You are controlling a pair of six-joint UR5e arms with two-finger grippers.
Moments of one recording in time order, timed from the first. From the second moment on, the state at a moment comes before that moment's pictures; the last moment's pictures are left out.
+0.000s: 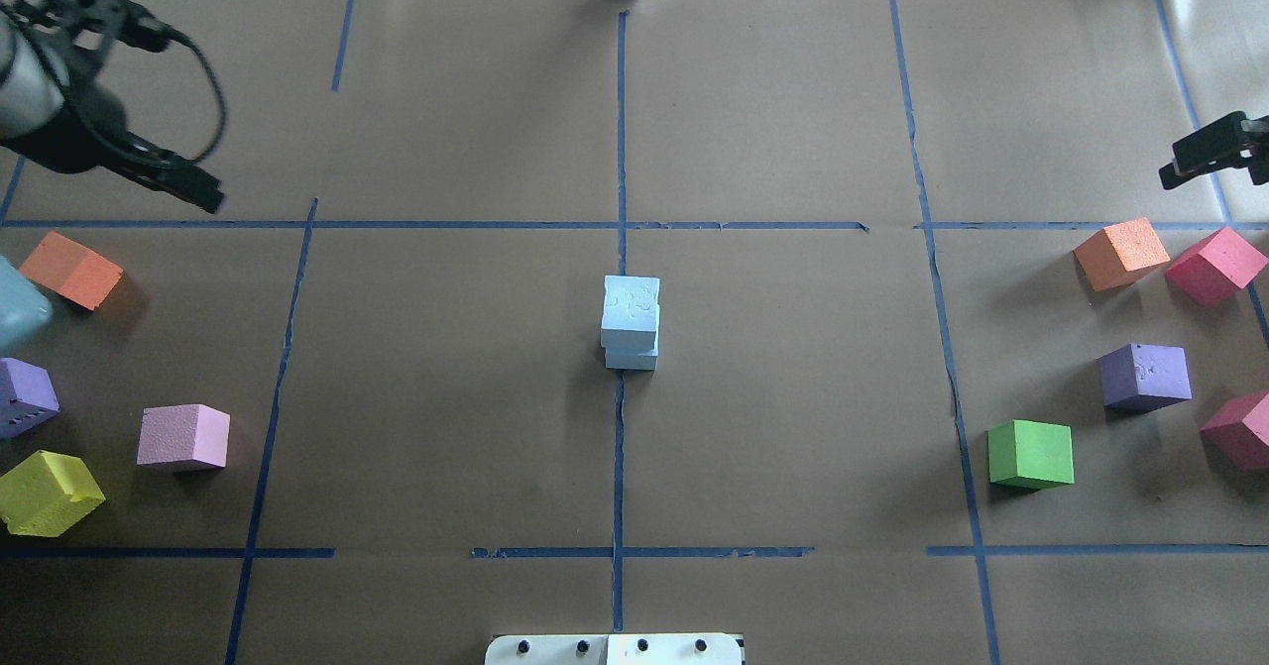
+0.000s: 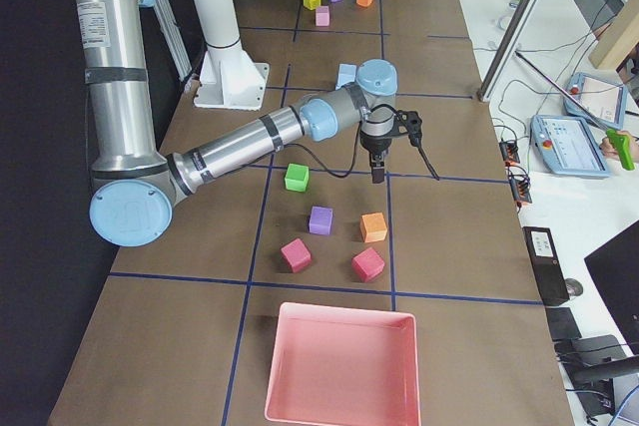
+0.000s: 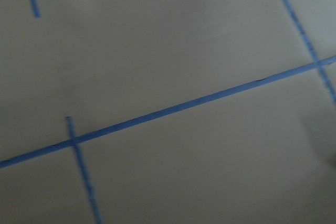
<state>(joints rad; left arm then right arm) -1.10 -1.79 -1.96 -1.55 -2.18 -0.32 1.29 -1.52 1.93 -1.56 2.29 0.40</state>
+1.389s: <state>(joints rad) -1.56 -1.63 -1.62 -1.58 -2.43 0.10 1.47 -1.64 1.79 -1.55 2.38 0.08</state>
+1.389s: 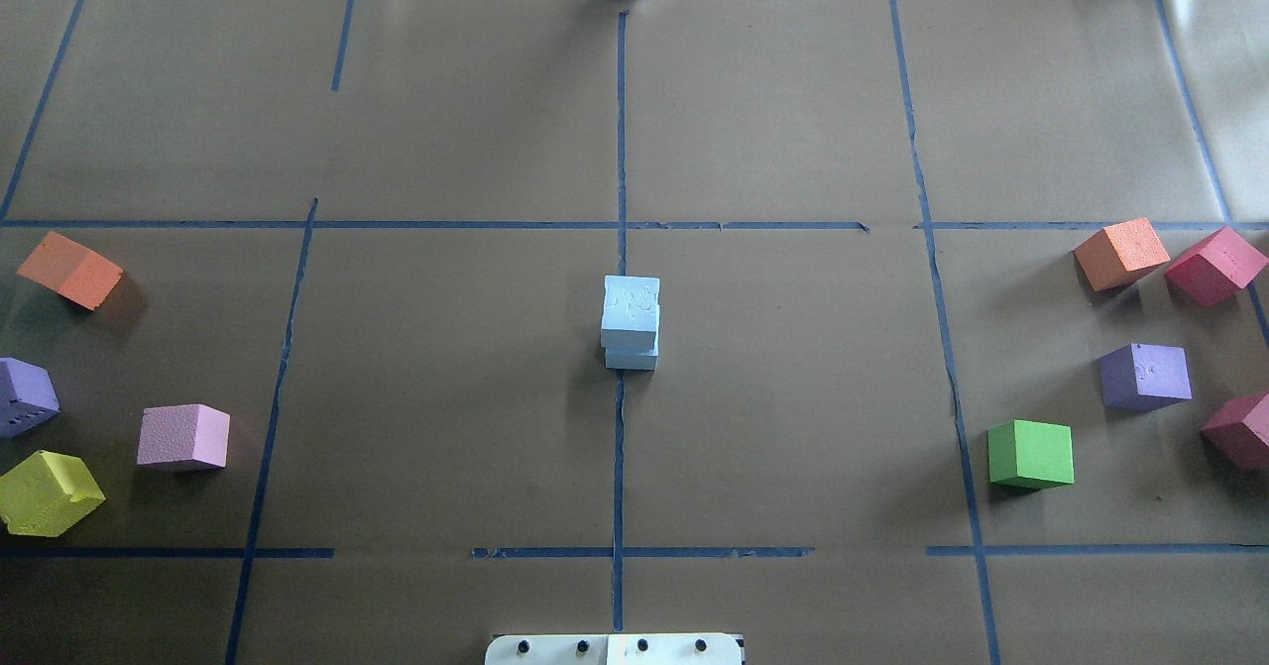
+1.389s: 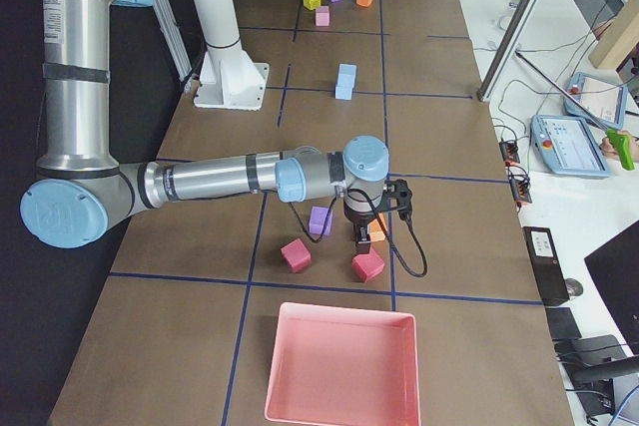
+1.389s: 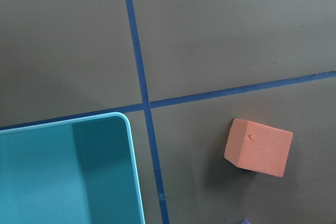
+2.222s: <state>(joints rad) -1.55 -1.57 -1.70 -1.52 -2.39 0.04 1.47 -1.64 1.79 -1.54 2.38 0.08</state>
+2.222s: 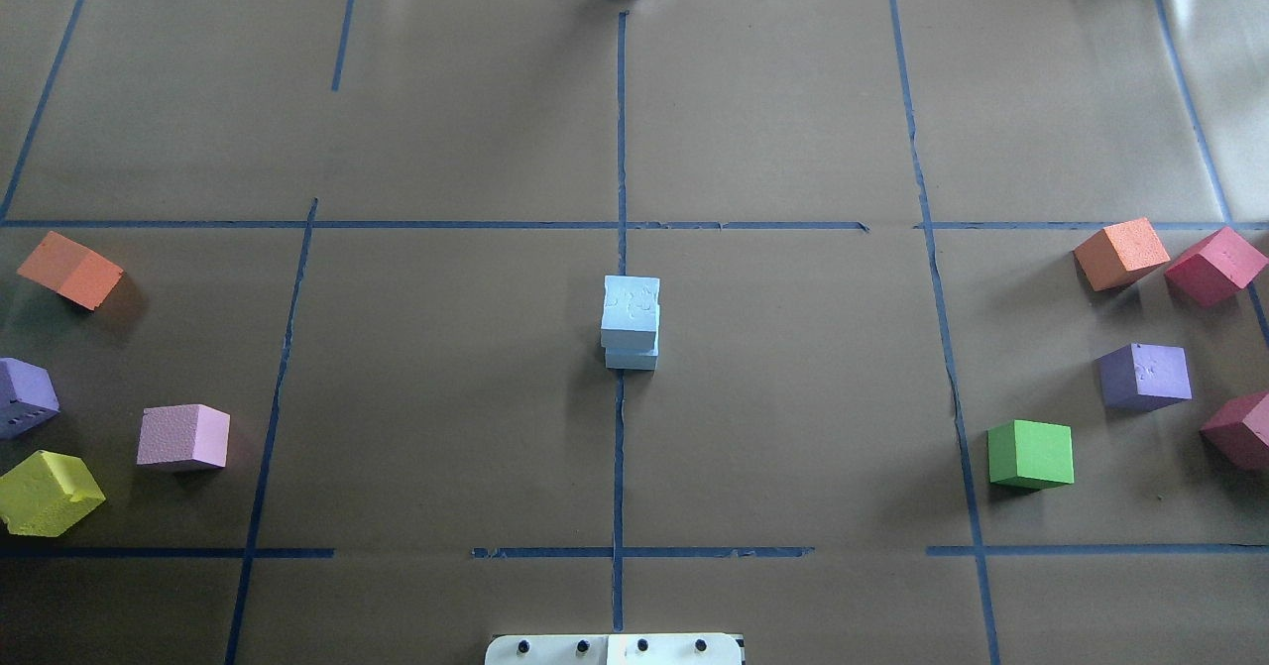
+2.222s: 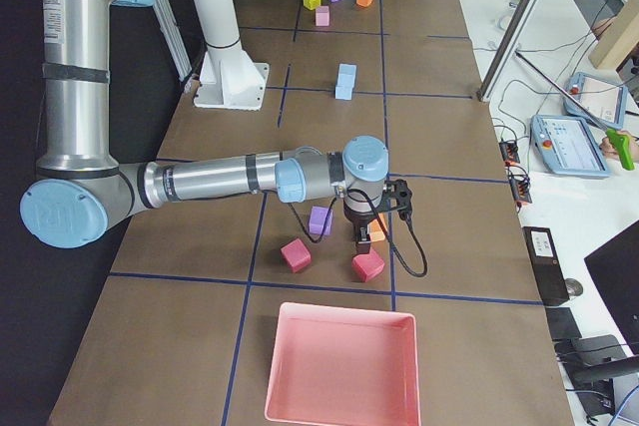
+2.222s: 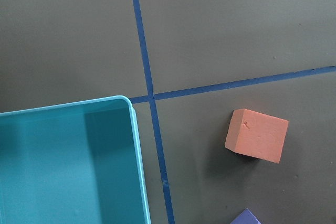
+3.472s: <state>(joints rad) -1.54 -1.57 -1.72 -1.46 -2.40 0.05 1.46 -1.63 1.78 -1.54 2.38 0.08</state>
